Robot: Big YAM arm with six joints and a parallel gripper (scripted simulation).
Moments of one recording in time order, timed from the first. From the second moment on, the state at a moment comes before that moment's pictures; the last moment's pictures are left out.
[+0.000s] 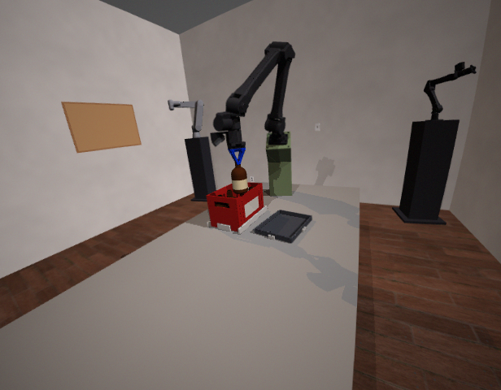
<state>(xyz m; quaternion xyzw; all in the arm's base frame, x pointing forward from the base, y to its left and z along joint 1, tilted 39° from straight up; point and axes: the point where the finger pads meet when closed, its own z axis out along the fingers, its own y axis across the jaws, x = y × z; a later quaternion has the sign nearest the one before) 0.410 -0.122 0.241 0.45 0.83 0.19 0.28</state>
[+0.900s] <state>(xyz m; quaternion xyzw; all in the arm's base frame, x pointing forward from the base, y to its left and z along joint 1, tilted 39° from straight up) 0.403 -0.072 0.241 0.45 0.83 0.19 0.28</state>
